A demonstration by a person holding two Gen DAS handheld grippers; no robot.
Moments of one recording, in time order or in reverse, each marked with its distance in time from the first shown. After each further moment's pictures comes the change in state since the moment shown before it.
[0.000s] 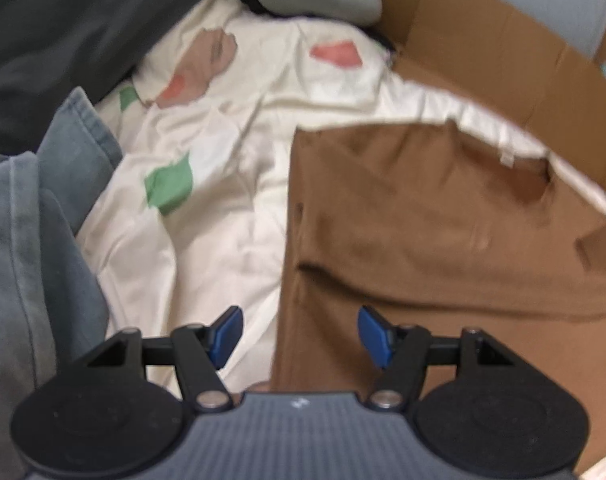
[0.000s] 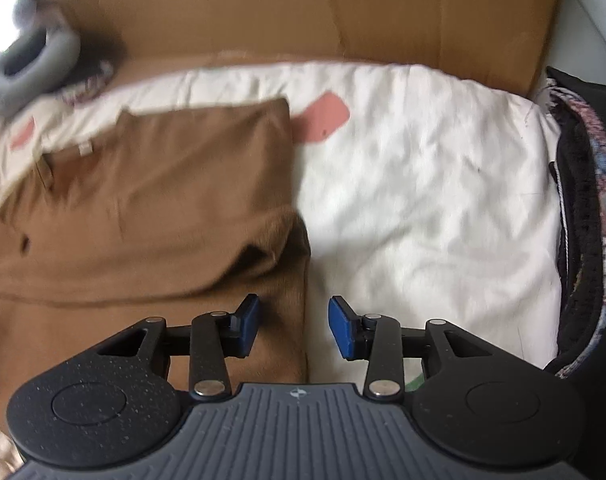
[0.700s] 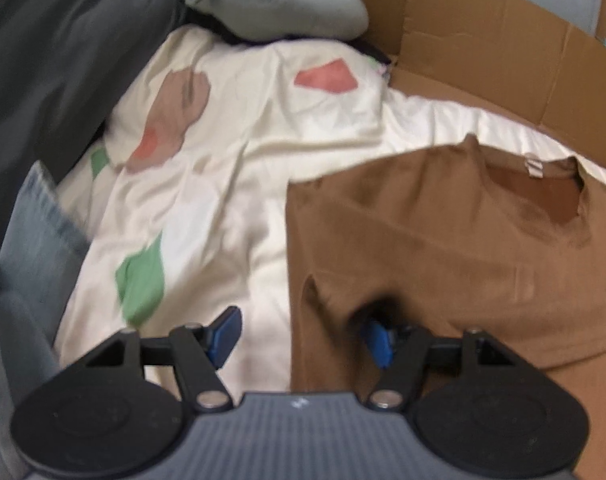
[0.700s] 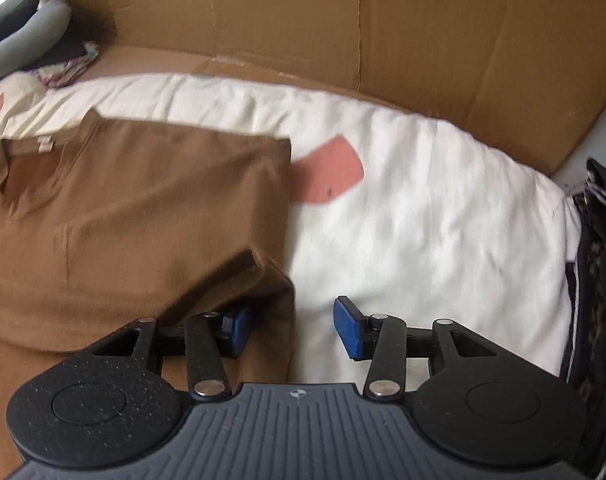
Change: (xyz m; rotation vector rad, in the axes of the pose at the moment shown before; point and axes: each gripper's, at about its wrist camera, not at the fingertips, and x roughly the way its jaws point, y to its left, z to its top) left arm 0.038 -0.014 0.051 0.111 -0.114 0.046; right arm 0.043 0.017 0.059 -0.098 -0.062 -0.108
